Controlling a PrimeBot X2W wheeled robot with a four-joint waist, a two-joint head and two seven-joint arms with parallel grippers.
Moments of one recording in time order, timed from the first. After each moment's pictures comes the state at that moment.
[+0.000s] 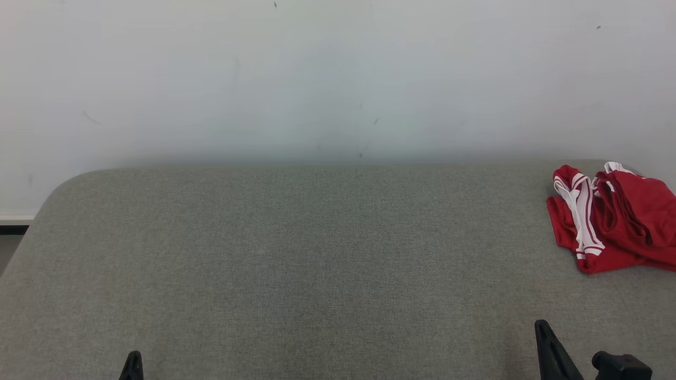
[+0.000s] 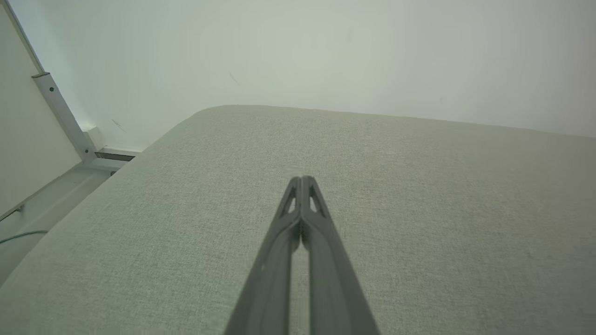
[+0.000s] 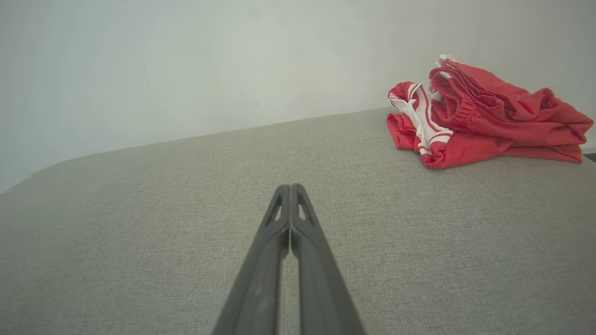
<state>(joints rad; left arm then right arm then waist) 0.12 0.20 -0.02 0.16 -0.27 0.03 -0.16 0.11 -0.09 -0.09 0.17 0.21 0.13 -0.12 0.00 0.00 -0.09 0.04</state>
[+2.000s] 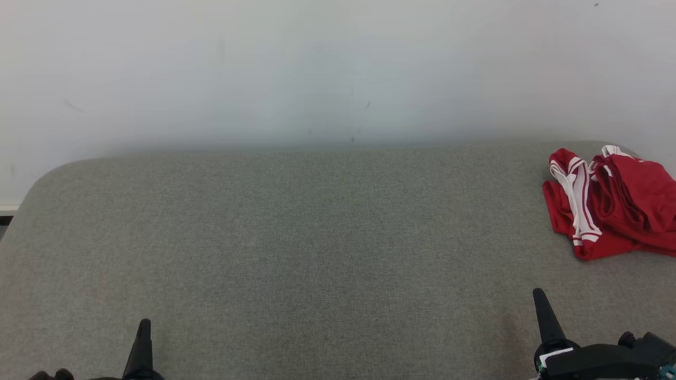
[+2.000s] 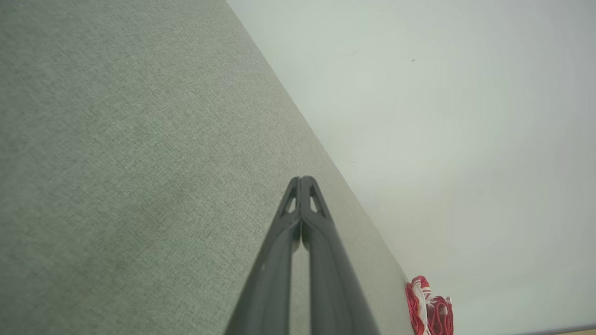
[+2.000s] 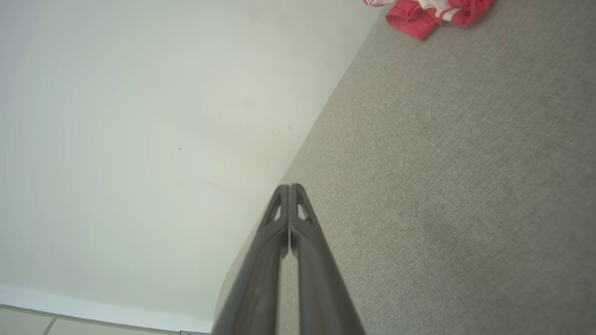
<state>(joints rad) -0.02 0.10 0.06 0.21 -1.12 -0.07 0.01 -0.02 -0.07 -0.10 0.22 1.10 0.13 0.03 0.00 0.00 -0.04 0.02</state>
